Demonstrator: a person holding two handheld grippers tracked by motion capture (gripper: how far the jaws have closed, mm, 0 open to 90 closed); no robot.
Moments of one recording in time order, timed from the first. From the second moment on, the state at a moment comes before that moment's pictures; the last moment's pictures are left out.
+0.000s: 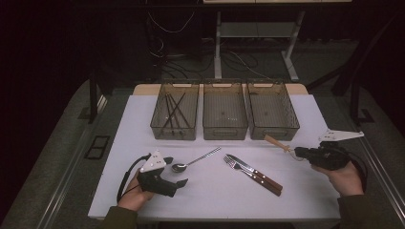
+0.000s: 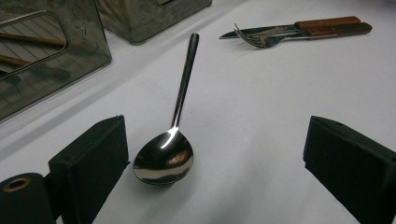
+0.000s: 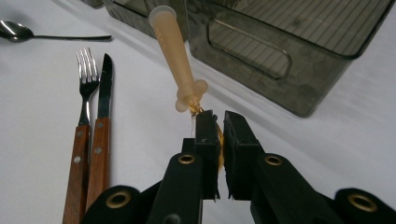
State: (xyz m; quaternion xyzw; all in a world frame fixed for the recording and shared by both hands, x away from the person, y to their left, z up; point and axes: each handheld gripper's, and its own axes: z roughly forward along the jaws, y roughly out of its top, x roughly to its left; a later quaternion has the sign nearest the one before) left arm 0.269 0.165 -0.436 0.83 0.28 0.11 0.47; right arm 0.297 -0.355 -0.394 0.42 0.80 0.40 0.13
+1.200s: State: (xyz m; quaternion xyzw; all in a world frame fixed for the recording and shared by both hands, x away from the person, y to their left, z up) left arm 0.268 0.165 -0.435 0.83 0.28 0.11 0.47; right arm 0.358 -0.280 -0.354 0.39 0.80 0.44 0.15
